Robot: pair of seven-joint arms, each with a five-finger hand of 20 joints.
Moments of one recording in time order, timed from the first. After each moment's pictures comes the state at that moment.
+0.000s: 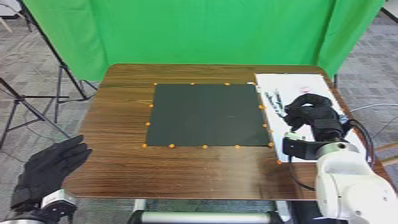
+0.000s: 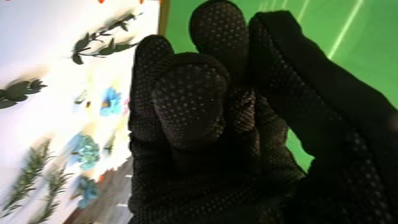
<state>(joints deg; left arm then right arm) 151.9 -57.1 -109.2 -131.4 36.1 15.9 18.0 -109.4 -50.8 83.2 -128.7 -82.8 30.5 27.5</state>
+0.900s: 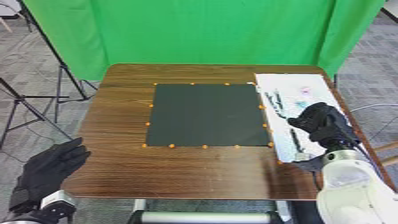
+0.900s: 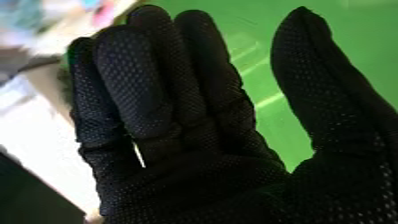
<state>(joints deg) 152.9 -57.2 -109.7 -132.6 36.2 17.8 16.4 -114.0 -47.0 83.2 -132.3 -125.8 8.6 44.4</state>
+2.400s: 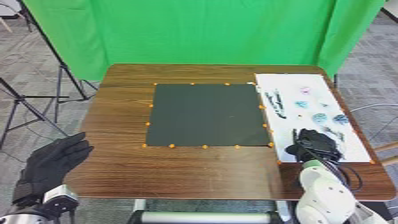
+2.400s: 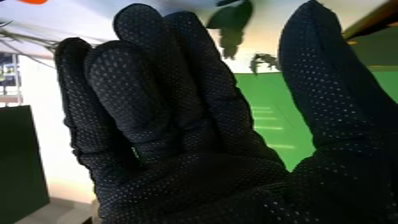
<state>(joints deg) 150.7 -56.2 -109.2 -132.4 36.7 17.4 15.8 -106.0 -48.5 69.8 -120.0 -141.4 -8.9 55.9</state>
